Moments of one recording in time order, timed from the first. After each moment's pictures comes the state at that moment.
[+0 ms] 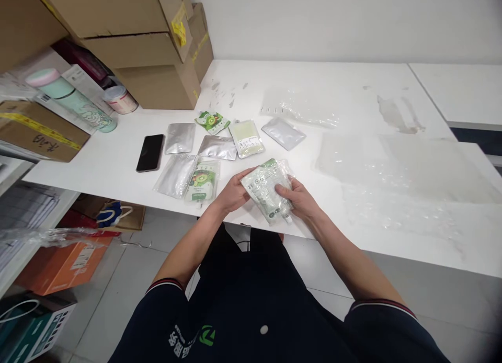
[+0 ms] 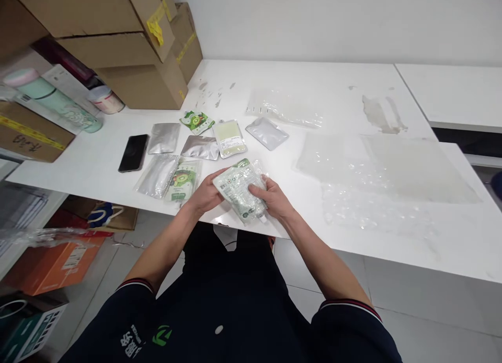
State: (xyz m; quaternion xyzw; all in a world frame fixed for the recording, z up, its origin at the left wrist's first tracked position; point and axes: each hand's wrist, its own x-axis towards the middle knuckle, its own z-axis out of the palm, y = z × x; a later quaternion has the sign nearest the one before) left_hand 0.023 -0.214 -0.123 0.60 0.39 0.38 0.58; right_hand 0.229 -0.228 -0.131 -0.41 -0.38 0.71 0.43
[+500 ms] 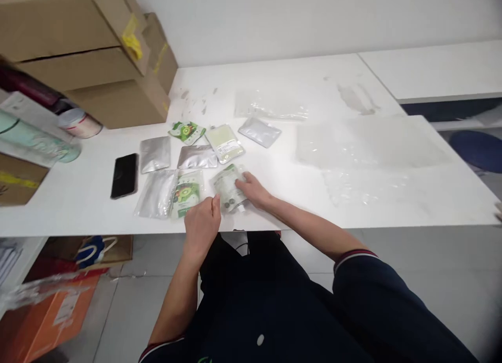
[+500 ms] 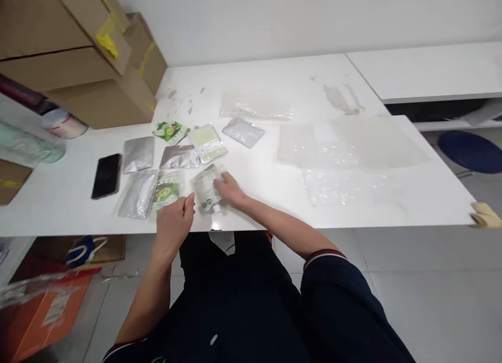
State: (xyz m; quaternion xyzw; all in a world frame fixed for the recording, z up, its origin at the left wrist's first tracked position) left_hand -0.017 -0.251 -0.105 0.67 0.67 0.23 0.22; right_hand 0.140 -0.193 -0.141 -0.54 -0.36 0.63 0.42
